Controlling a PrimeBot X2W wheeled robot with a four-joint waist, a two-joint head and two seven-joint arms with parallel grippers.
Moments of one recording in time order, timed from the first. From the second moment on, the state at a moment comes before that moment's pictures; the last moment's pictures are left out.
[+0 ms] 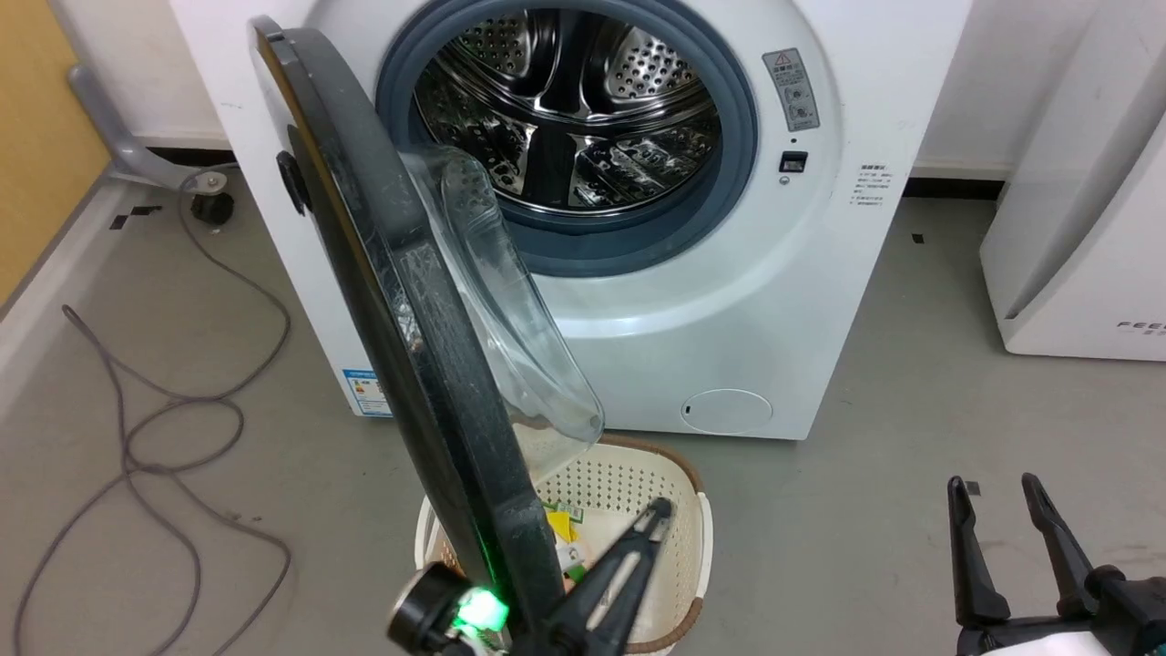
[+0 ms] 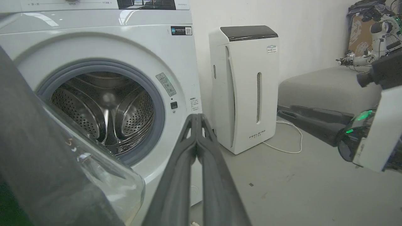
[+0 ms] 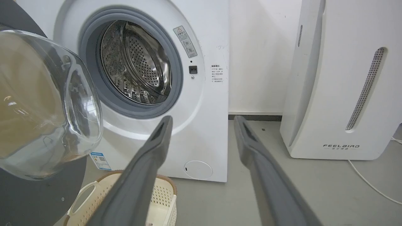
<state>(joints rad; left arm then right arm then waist) 0.01 0.12 -0.58 -0.15 0.00 0.02 -0.26 0.09 -0.05 -0.10 0.04 0.12 0.13 -0.26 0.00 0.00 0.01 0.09</state>
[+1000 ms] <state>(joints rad) 0.10 0.15 -0.39 -0.09 -0.05 0.11 -0.26 0.09 -0.05 -0.11 0.06 0.10 0.13 -0.26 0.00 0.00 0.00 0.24</state>
